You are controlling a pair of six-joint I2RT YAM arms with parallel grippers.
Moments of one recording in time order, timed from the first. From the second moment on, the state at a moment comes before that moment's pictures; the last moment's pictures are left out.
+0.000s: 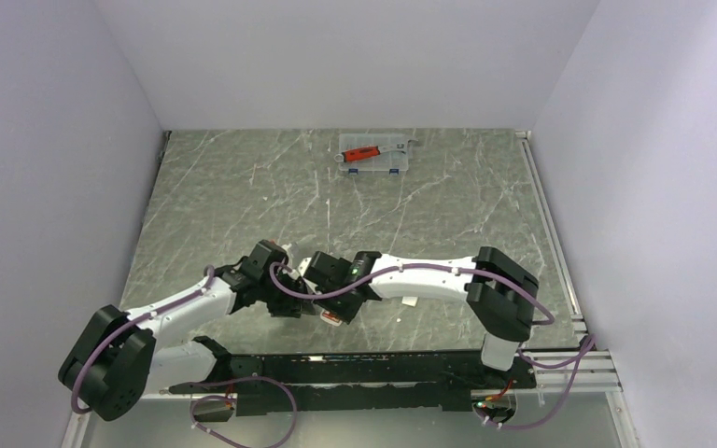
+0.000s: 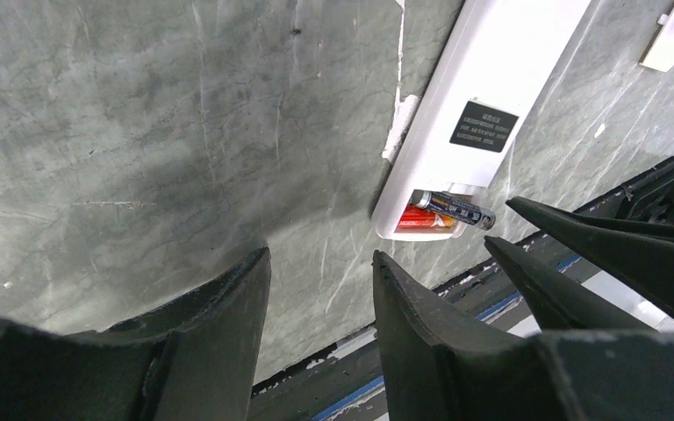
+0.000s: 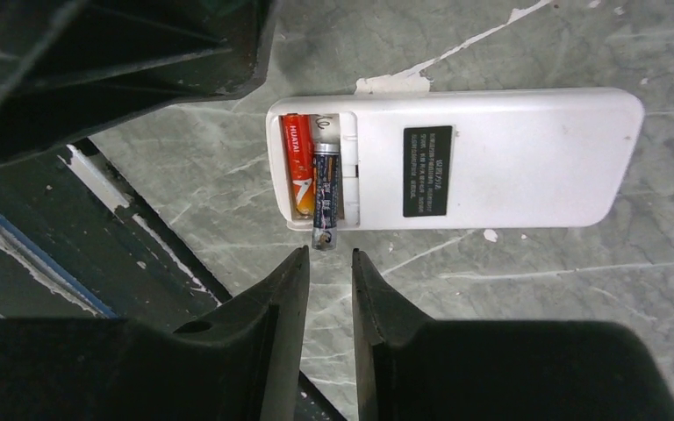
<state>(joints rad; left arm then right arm) -0.59 1.15 0.46 -0.35 0.31 -0.69 1.18 1.78 1.20 -0.65 -0.01 0.13</state>
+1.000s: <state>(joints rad) -0.59 1.31 0.52 -0.22 0.39 -0.69 1.18 1.52 0.93 -0.44 0.06 0.41</state>
